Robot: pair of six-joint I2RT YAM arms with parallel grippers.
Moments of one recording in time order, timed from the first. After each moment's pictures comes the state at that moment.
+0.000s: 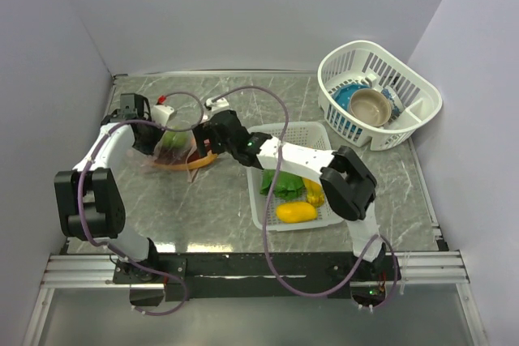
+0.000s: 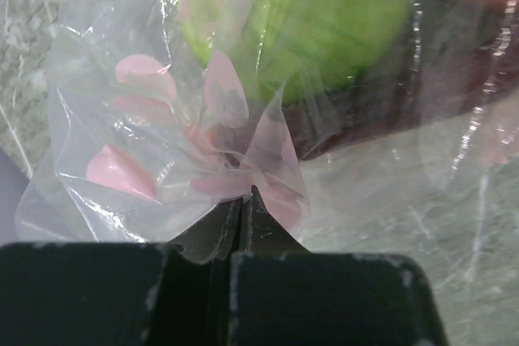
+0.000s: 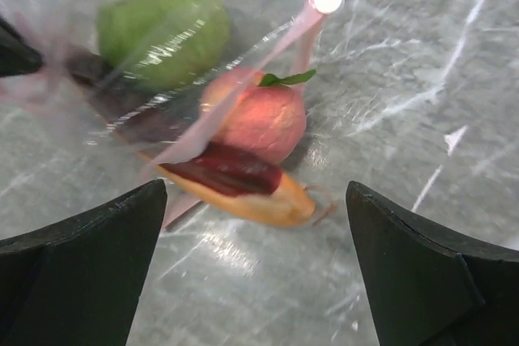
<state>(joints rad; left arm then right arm) 0.07 1.56 1.16 -0.68 0.10 0.57 0.94 2.01 1.57 -0.07 0.23 0.34</state>
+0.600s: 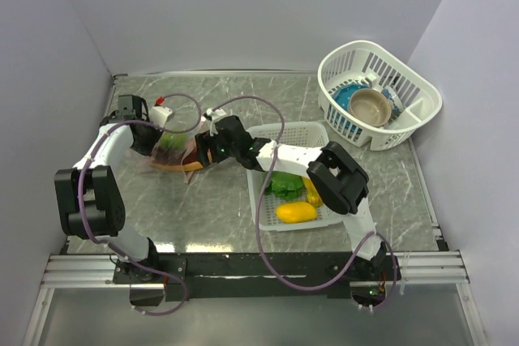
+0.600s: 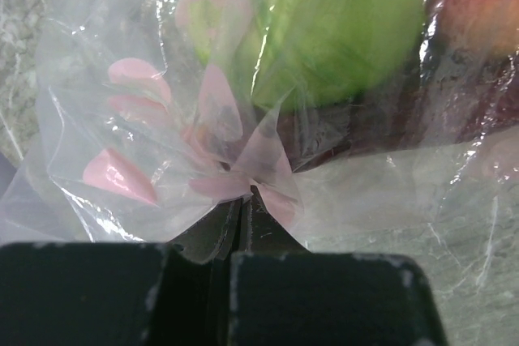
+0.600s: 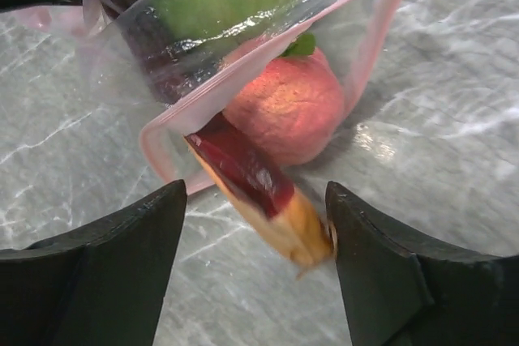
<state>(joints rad) 0.09 1.58 1.14 -0.65 0.10 0.59 0.89 2.10 1.48 0.11 -0.09 0.36</state>
